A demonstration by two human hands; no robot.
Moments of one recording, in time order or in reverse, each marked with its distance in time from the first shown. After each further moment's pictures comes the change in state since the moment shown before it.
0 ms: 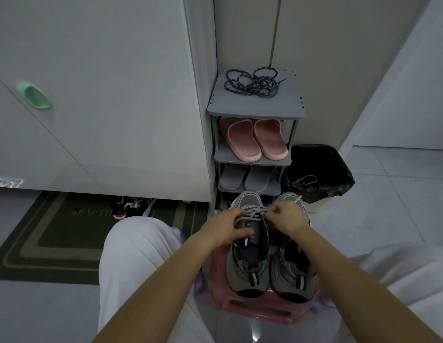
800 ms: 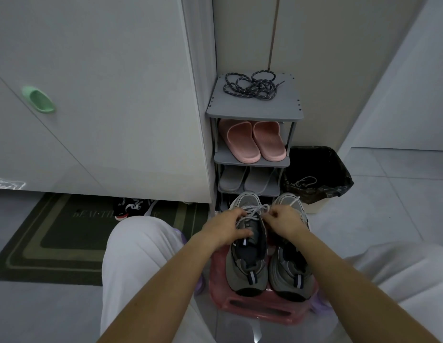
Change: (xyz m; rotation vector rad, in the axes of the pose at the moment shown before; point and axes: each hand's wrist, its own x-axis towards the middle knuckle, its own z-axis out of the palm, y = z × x) left_hand 0.002 0.006 0.002 0.057 -0.005 -0.025; right_hand -0.003 0.006 0.004 -0.039 -0.048 0.000
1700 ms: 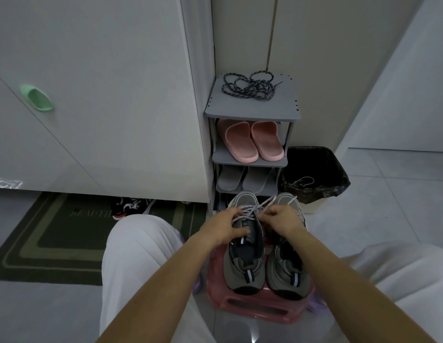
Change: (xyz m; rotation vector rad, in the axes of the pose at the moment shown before) left_hand 0.004 -0.009 0.009 -0.141 0.025 -0.045; right_hand -0.001 0.003 0.000 0.232 -0.038 0.062
